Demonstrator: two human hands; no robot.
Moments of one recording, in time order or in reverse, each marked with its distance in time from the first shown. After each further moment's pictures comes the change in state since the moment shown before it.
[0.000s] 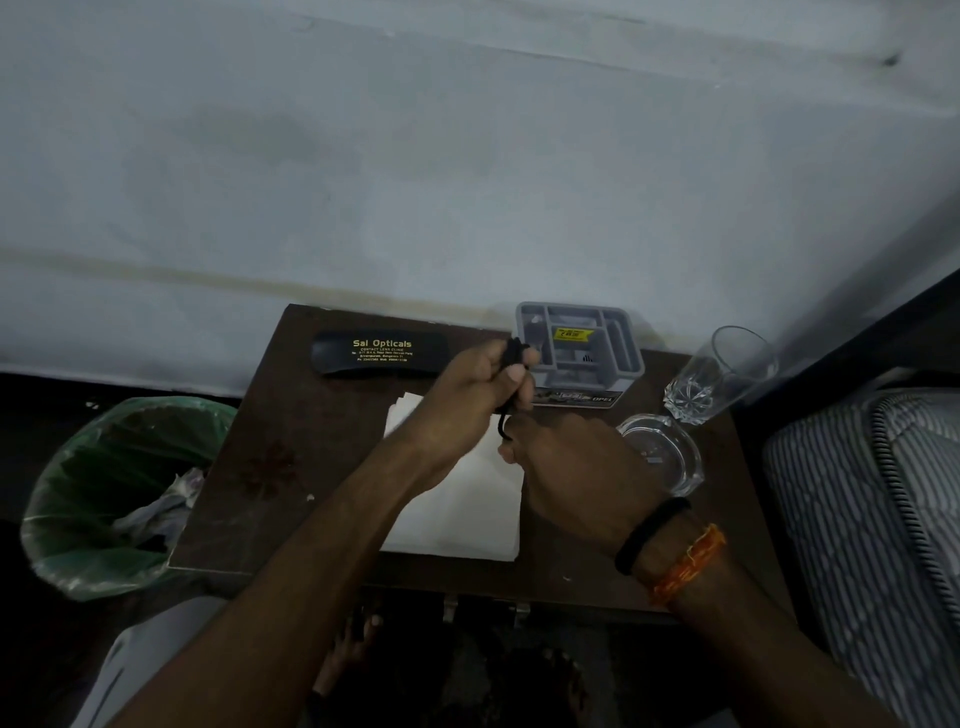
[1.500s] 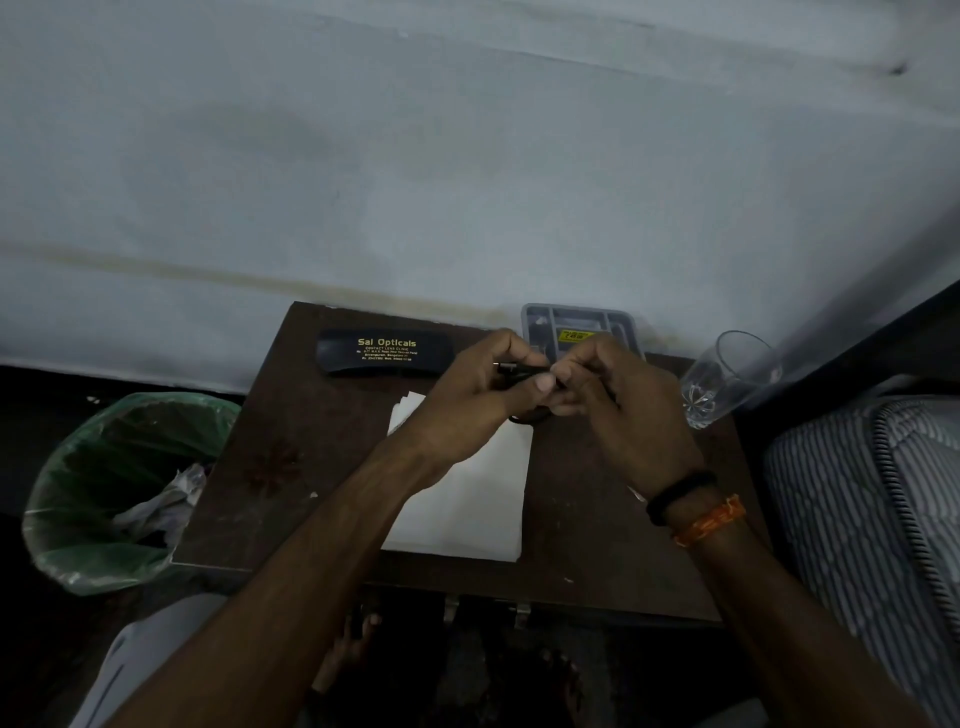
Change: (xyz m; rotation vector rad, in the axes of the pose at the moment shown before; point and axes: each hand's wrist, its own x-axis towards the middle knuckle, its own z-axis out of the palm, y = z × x) left_hand -0.006 0.000 -0.006 0.041 -0.047 0.143; right_hand 0.011 0.038 -0.007 0.735 0.496 0.172
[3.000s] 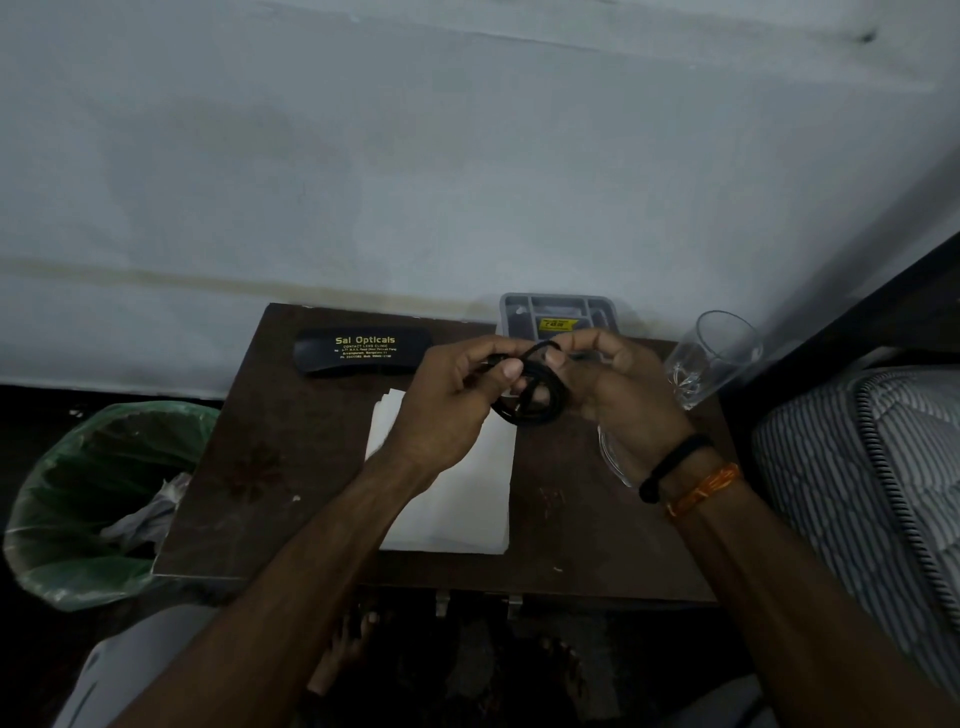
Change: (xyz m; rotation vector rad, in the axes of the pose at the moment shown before) left_hand -0.002 -0.004 0.012 0.111 0.136 0.089; right_hand 0.005 0.011 -0.005 0.556 0.040 0.452
